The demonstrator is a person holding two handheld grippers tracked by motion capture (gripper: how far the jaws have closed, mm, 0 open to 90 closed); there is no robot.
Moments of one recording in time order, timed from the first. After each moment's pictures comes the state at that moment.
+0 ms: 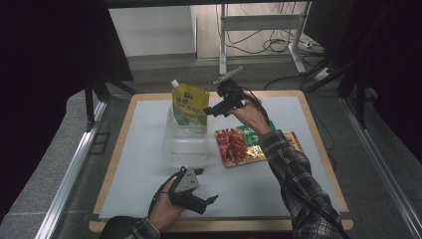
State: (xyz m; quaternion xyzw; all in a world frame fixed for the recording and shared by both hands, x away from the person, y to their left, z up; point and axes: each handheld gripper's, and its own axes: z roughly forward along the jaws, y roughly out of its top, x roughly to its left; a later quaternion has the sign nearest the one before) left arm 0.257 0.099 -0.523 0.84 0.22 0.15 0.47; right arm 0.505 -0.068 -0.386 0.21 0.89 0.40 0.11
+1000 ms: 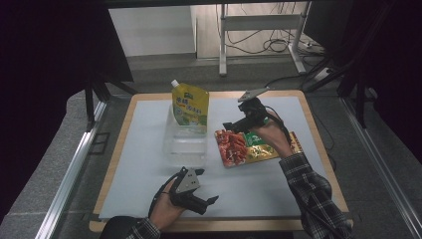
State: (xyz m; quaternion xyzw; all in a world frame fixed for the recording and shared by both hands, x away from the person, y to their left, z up) left arm 0.257 0.097 -0.524 0.84 0.22 0.15 0.47; right arm 0.463 -0.136 -0.415 0.25 0.87 0.42 0.12
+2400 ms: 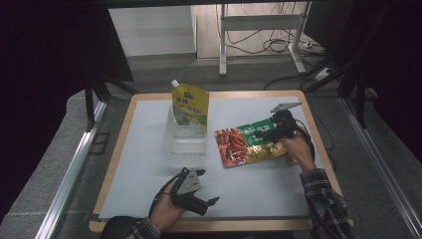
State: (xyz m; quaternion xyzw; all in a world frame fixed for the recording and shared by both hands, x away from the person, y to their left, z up) left arm 0.255 0.094 -0.524 0.85 0.21 0.16 0.47; right arm 0.467 -0.235 -0.464 0.34 0.85 0.39 0.14
